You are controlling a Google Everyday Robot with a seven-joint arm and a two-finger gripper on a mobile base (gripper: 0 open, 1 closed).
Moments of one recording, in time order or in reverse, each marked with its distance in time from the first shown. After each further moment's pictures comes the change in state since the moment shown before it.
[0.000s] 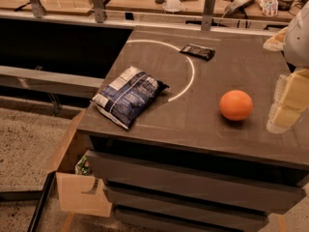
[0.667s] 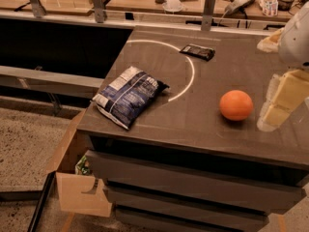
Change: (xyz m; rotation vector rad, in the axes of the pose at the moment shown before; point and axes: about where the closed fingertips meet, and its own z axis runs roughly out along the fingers) arm -0.008 -0.004 0.009 -0.004 -0.079 0.018
